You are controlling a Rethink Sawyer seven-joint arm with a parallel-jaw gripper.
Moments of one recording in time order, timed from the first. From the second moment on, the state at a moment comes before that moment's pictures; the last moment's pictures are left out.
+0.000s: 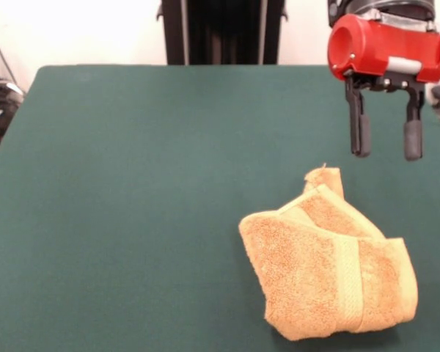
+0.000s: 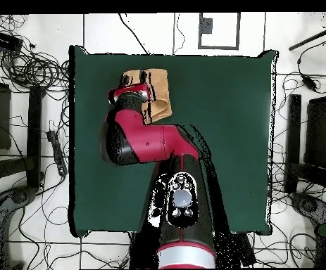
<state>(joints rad) 0.03 -0.61 -0.05 1.53 -0.18 -0.20 1.62</state>
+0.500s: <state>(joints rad) 0.10 -0.61 -0.12 1.53 -0.15 -0.04 1.62</state>
